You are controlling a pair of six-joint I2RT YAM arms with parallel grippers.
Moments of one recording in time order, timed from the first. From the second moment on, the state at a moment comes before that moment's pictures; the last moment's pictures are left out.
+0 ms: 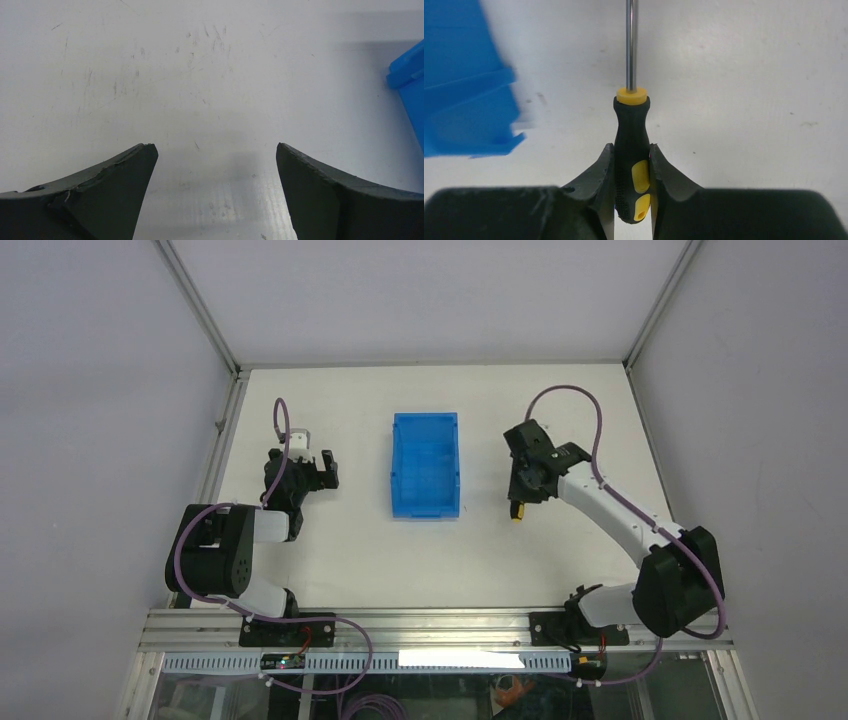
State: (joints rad) left arm -0.04 1.52 0.38 0.81 -0.01 -0.05; right arm 0.47 1.35 0.98 -0.84 0.24 0.58
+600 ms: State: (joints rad) left arm -0.04 1.52 0.38 0.81 -0.01 -0.05; right arm 0.87 1.78 1.55 -0.83 0.28 0.40
